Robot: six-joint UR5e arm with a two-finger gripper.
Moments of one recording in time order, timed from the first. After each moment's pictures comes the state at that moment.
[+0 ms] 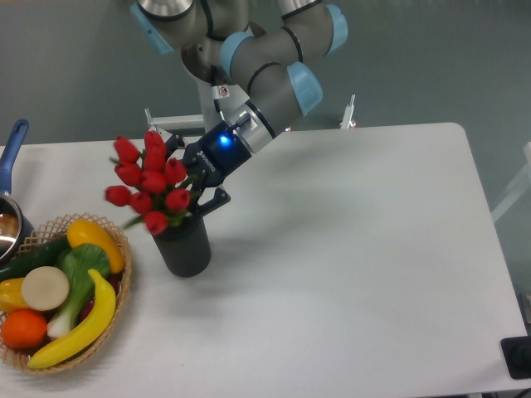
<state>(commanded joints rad) 2.59 -1.69 -2.22 -0.70 0.32 1.26</state>
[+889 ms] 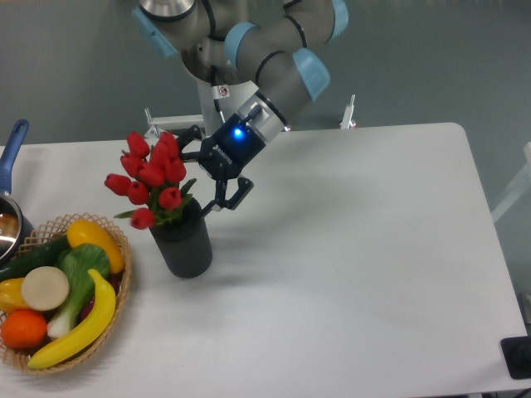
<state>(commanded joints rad) 2.70 -1.60 -2.28 -0.70 0.39 1.26</state>
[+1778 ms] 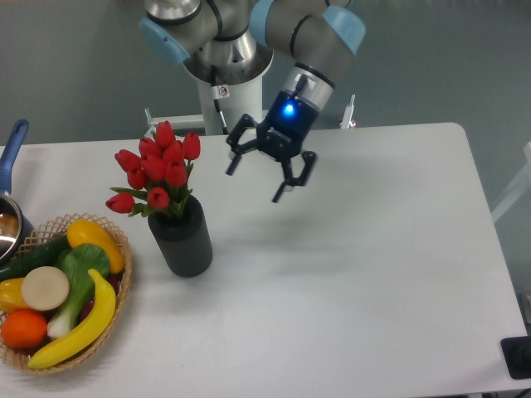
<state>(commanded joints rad) 2.84 -1.58 -2.16 -0.70 0.77 1.25</state>
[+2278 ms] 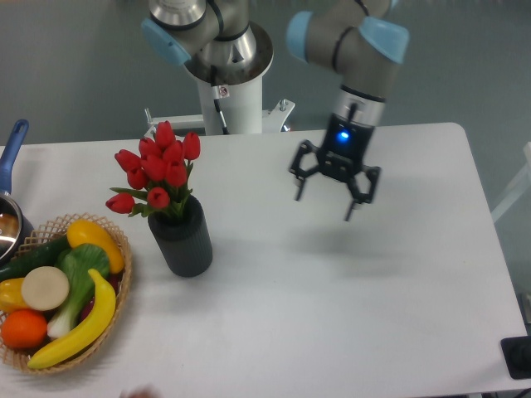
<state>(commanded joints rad) 2.87 -1.77 -1.97 -0.71 1.06 1.19</state>
